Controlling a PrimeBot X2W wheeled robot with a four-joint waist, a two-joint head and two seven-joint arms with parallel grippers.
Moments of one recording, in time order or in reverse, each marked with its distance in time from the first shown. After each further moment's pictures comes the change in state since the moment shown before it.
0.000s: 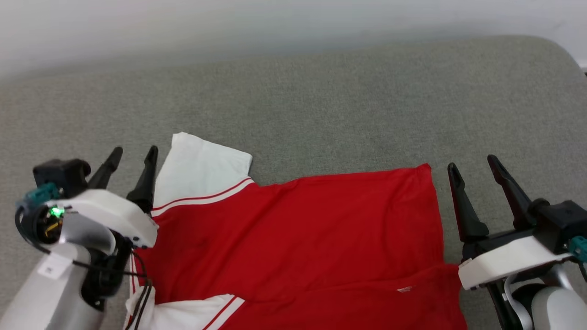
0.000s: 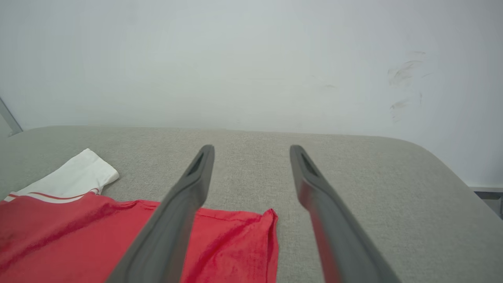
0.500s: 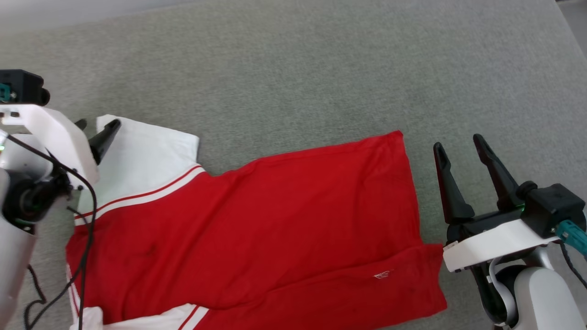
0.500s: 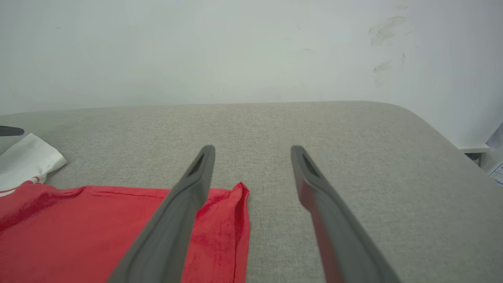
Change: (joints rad) left arm -0.347 0.151 -0.046 0.227 -0.138 -0.147 0.503; right arm -0.097 0.031 0.030 0.072 0.012 0.000 -0.062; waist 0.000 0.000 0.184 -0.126
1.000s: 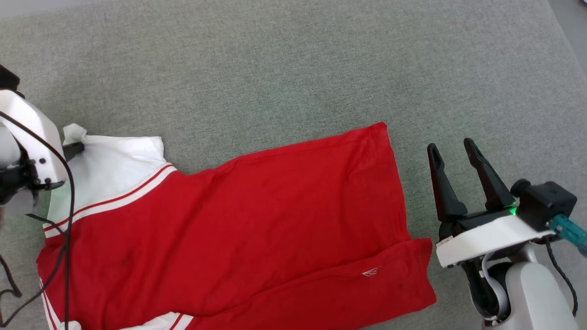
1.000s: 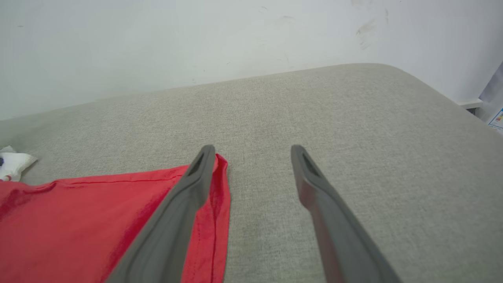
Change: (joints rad) left arm -0.063 0.081 -0.038 0.062 -0.100 0.070 0.406; right arm -0.032 0.007 0.016 0.102 0.093 0.000 -0.041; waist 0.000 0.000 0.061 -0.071
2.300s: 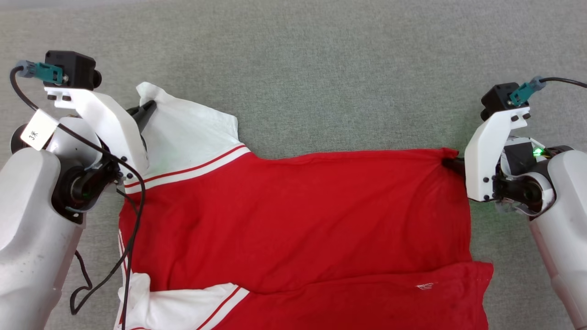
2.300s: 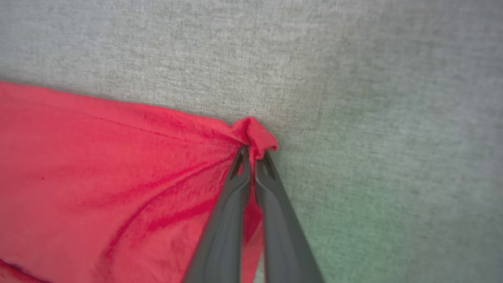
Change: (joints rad) left arm 0.008 -0.164 -0.030 -0.140 0.096 -0.024 -0.389; right arm -0.502 -0.262 0.244 0.548 0.337 0.000 0.936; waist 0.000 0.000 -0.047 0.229
